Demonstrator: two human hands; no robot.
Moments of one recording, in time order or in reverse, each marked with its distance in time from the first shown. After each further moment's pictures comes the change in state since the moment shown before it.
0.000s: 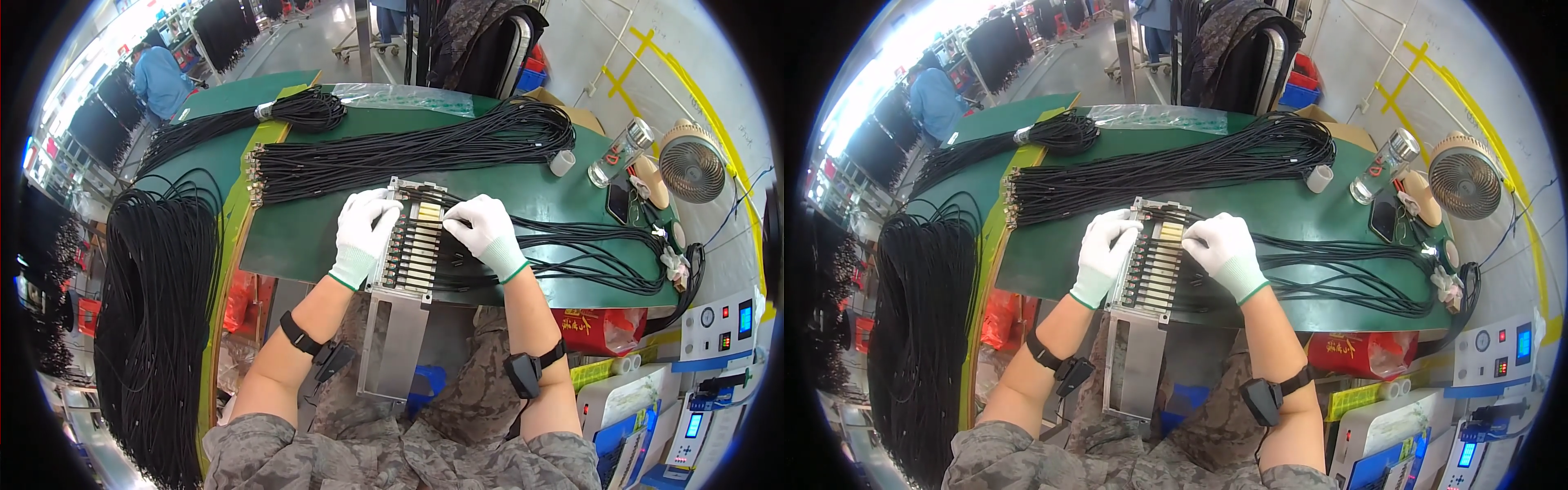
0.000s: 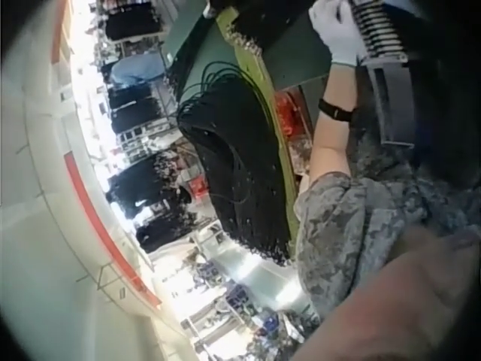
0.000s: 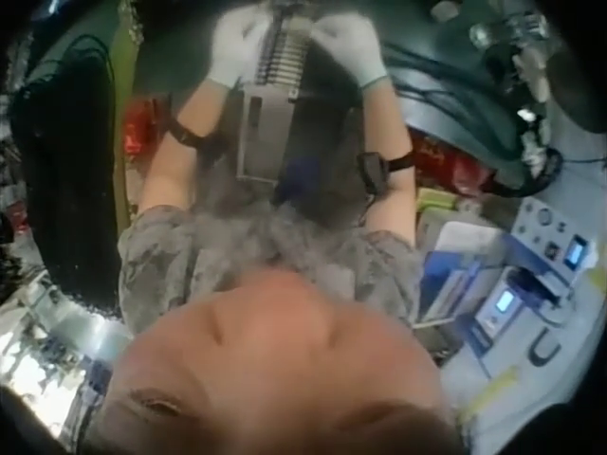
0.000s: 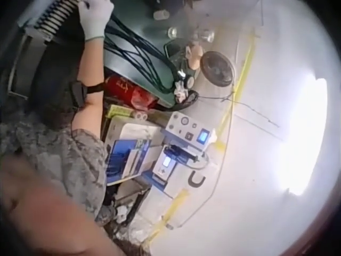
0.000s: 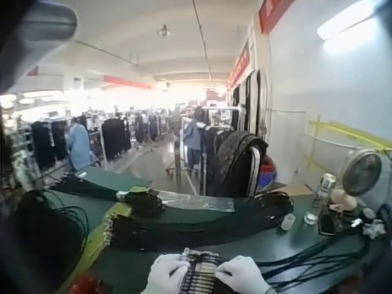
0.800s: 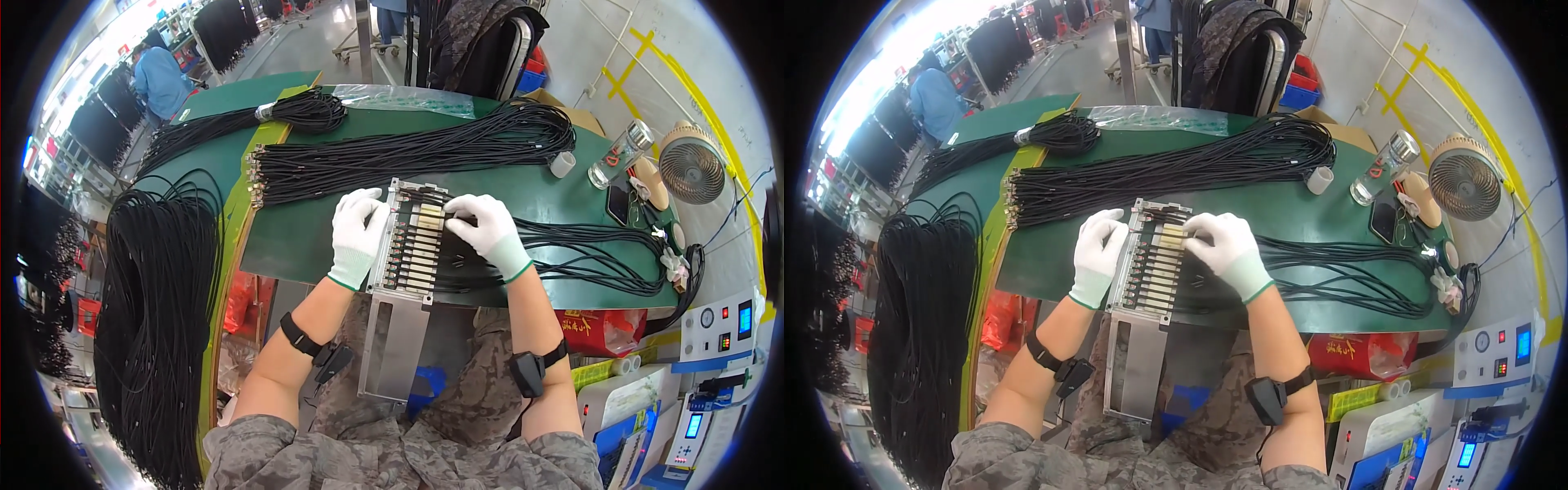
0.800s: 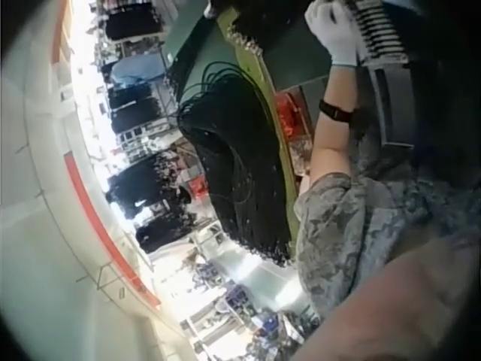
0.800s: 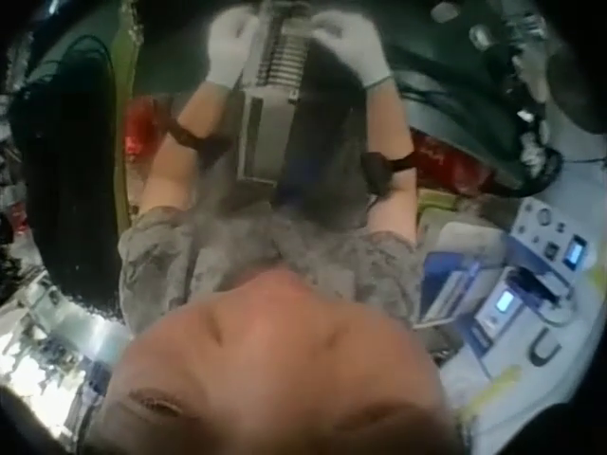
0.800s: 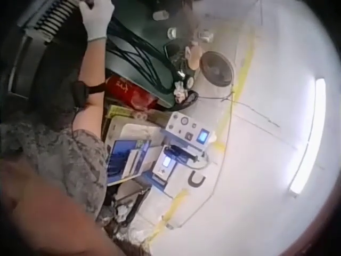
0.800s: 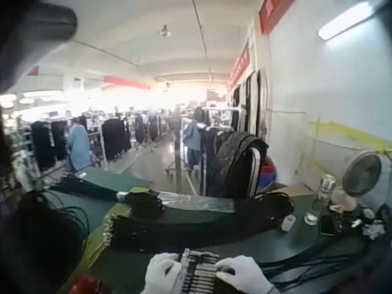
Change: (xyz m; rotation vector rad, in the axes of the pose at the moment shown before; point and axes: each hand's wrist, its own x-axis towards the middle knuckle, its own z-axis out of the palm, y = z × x) left_hand -0.001 -0.005 -0.003 0.074 0.135 0.059; right_hand 0.001 0.001 0.001 0.268 0.053 0.110
